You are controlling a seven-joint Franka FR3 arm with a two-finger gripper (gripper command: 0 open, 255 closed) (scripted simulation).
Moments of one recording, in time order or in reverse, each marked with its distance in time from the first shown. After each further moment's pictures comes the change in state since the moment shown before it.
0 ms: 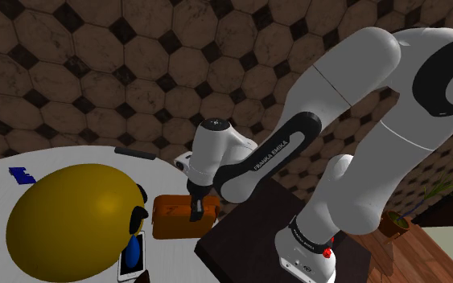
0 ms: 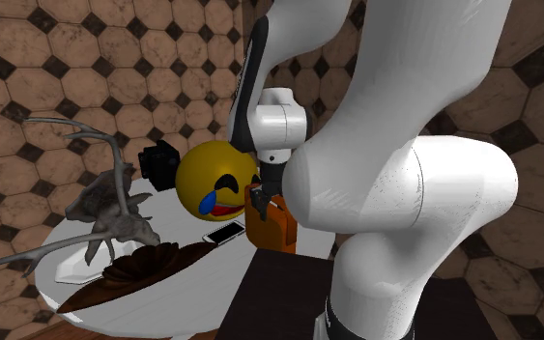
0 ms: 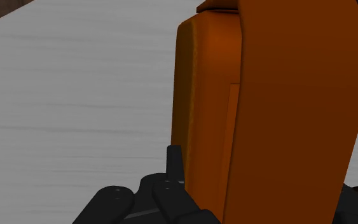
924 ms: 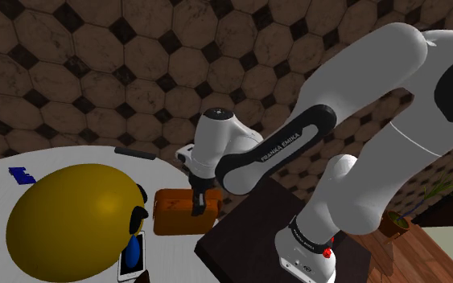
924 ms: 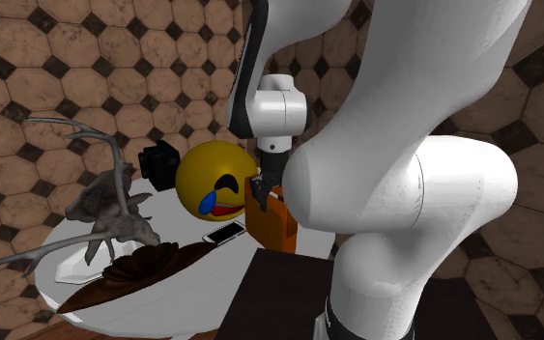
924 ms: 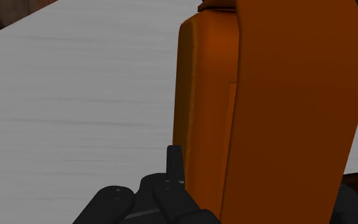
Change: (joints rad) arm 0.007 -0.095 -0.005 0.005 0.032 -0.102 -0.023
